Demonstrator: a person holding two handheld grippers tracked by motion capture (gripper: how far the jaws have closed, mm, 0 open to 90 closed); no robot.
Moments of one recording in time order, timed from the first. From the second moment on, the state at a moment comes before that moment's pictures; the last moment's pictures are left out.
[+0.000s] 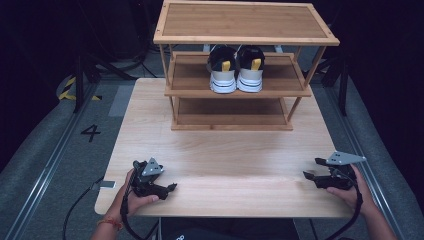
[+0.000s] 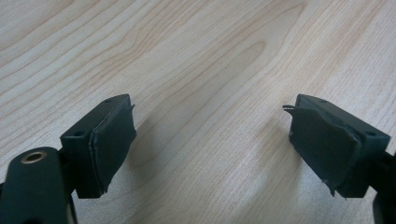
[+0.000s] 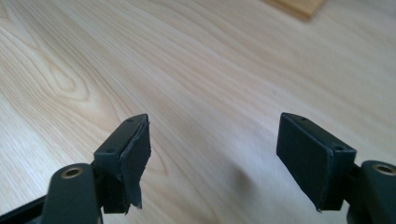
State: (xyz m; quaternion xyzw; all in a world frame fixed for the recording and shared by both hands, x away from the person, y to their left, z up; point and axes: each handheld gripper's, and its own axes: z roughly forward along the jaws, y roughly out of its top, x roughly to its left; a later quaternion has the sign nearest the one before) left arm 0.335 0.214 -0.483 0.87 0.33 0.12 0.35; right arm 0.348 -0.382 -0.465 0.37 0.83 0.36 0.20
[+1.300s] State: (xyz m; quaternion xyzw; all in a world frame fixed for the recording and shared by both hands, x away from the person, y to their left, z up) left arm 0.335 0.214 -0.483 0.87 0.33 0.12 0.35; right arm 0.341 -0.401 -0.487 0.43 0.81 0.36 0.19
